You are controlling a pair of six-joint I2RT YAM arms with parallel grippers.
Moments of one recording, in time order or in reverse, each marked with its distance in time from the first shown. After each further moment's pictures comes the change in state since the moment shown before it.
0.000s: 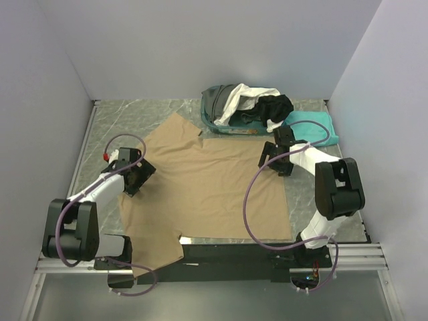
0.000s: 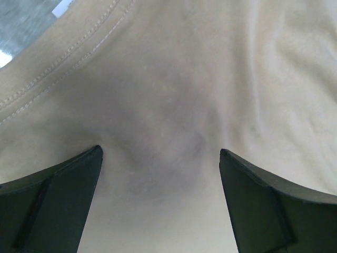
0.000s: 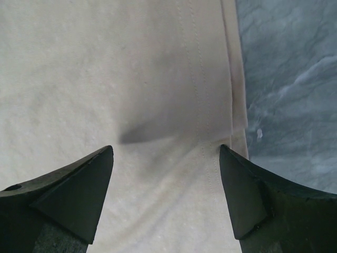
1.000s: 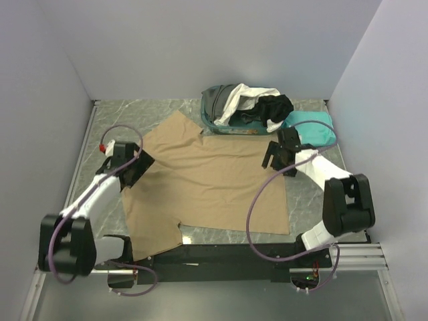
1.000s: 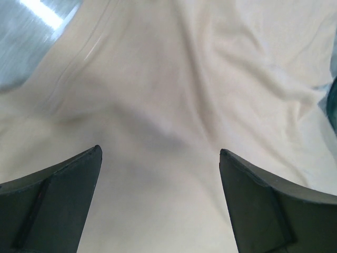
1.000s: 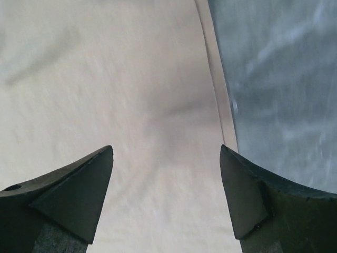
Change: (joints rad) left arm -0.003 -0.045 0.093 0.019 0.015 0.032; right arm 0.011 -0.121 -0.010 -0.046 0.067 0.014
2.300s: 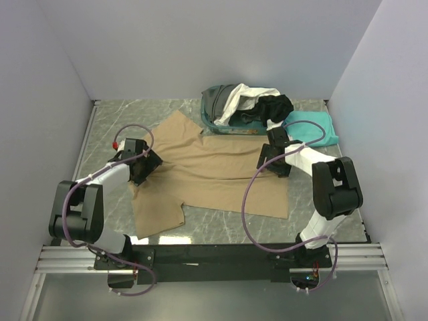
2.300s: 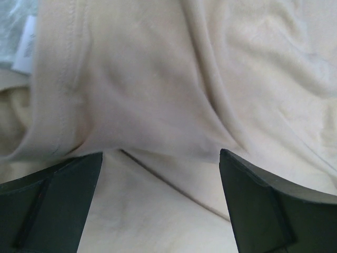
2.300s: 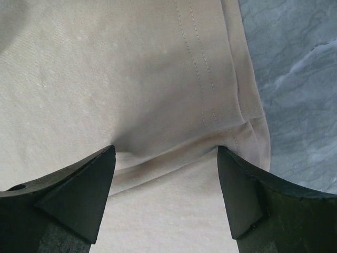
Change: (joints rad) left arm -0.028 0.216 0.032 0.090 0.045 0.026; right arm 0.047 0.146 0.038 0.003 0.052 0.014
